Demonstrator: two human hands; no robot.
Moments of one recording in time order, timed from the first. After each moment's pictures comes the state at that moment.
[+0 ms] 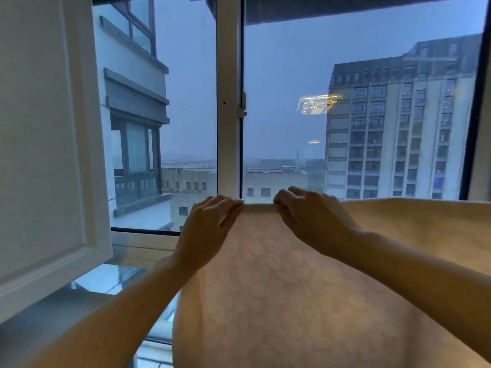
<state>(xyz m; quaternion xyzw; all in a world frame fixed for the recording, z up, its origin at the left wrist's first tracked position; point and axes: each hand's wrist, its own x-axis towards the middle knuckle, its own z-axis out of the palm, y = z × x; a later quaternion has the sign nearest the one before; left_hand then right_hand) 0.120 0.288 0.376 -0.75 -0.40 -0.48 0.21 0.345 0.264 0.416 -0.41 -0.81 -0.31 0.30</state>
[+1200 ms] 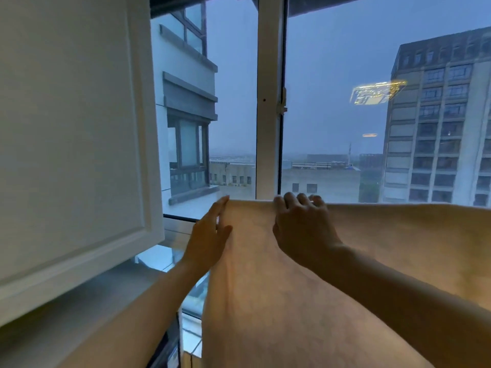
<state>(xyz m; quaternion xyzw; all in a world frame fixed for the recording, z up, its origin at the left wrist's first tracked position) 0.078 0.269 0.343 -0.64 -0.56 -0.53 -0.02 0.283 0.269 0.394 -0.43 -0.80 -0.32 0.26</state>
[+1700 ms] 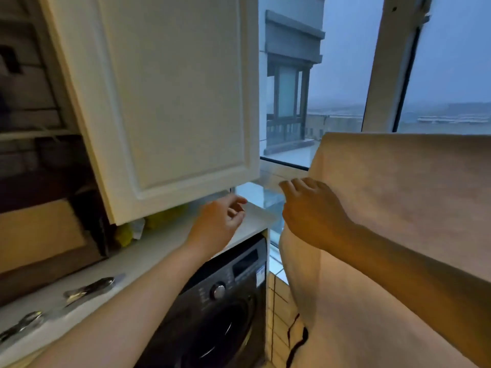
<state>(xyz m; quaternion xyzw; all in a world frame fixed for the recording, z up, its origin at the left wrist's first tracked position) 0.026 0.109 0.283 -0.52 -0.74 -0.42 0.08 0.182 0.238 0.311 -0.21 -0.92 -0.17 0.29</state>
